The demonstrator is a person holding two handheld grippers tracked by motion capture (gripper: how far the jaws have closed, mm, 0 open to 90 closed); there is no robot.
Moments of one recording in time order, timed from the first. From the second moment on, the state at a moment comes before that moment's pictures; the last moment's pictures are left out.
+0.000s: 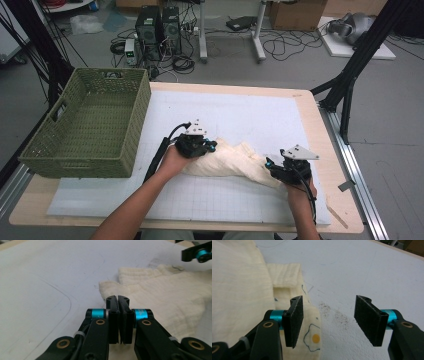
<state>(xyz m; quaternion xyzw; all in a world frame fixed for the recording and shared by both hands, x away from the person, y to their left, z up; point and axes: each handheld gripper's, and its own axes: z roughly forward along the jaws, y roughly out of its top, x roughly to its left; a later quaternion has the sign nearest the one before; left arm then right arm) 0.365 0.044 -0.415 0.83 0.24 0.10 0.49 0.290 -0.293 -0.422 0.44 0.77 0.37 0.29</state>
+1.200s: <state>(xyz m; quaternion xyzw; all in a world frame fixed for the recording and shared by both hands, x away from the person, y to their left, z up) 0.336 0.129 -0.445 0.80 0.35 0.19 0.44 0.288 -0.261 -0.439 0.38 0.85 0.34 0.16</state>
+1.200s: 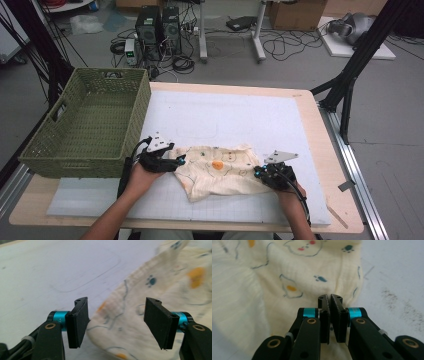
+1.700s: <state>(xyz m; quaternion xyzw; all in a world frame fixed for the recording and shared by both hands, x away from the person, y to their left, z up) 0.335 0.138 -0.445 0.79 0.37 0.18 0.44 0.280 -0.265 -0.416 0.37 0.82 0.38 0.21</state>
